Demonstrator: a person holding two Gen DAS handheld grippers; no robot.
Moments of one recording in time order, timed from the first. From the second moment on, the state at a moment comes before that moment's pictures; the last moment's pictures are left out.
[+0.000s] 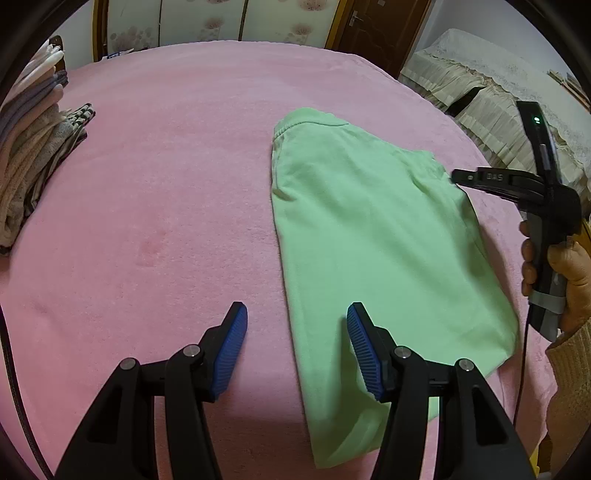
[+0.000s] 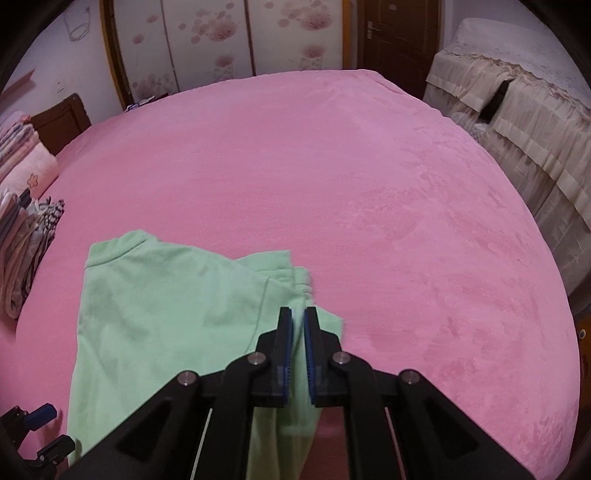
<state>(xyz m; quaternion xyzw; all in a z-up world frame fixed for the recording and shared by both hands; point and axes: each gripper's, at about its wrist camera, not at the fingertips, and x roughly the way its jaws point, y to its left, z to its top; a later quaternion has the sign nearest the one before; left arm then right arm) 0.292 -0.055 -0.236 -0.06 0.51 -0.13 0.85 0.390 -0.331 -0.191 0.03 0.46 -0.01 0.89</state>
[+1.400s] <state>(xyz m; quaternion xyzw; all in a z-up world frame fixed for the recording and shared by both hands) 0.402 -0.106 -0.216 0.01 0.50 -0.17 0.85 0.360 -0.345 -0.195 0.08 0.46 0.06 0.88</state>
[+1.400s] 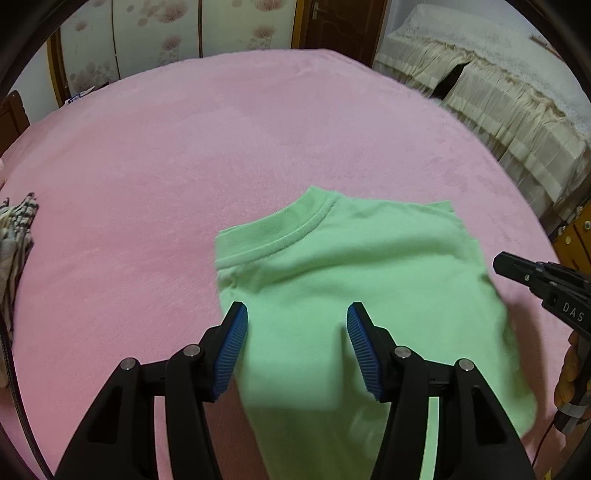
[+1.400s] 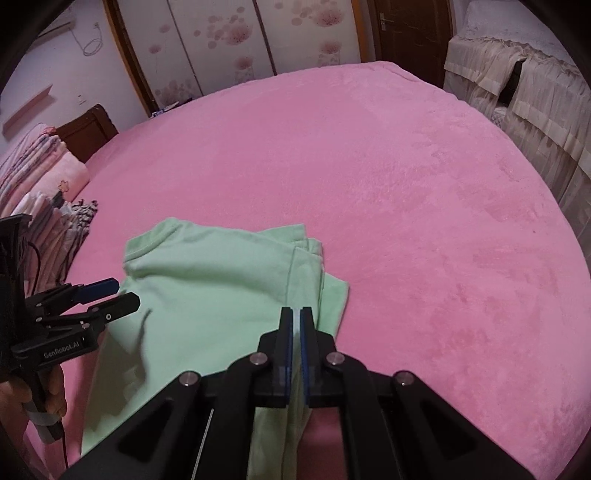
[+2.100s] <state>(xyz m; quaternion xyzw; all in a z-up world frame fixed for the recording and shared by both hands) 0.259 -0.088 -0.233 0.06 0.51 -0.18 0.84 0.231 -0.333 -0.215 0.05 0.49 0.06 0.87</state>
